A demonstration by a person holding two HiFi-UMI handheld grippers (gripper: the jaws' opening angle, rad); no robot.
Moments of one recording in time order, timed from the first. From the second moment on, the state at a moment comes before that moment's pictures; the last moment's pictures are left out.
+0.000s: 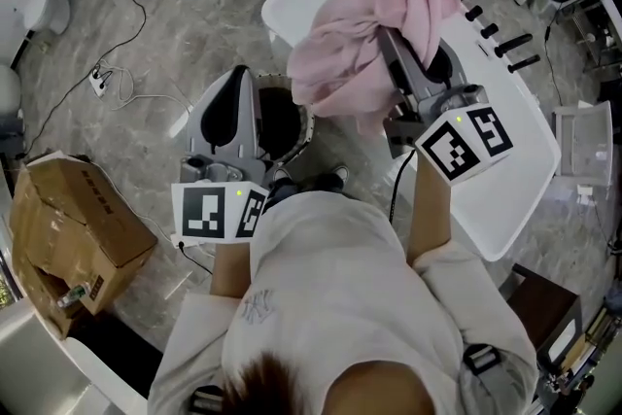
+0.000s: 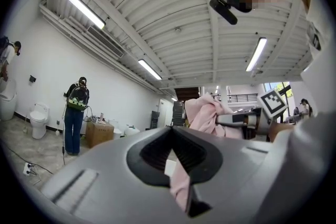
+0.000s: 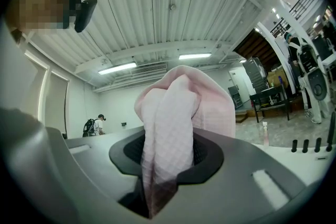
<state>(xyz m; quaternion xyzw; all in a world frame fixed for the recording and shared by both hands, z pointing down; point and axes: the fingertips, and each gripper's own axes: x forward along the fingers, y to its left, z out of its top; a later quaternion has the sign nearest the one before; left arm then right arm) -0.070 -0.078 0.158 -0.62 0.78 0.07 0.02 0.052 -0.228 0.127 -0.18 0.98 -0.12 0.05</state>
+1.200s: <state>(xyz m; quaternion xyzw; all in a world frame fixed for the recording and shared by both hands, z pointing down) -0.188 0.056 0.172 -0.53 0.85 0.07 0.01 -0.109 -0.107 0.148 -0.05 0.99 -0.15 0.03</state>
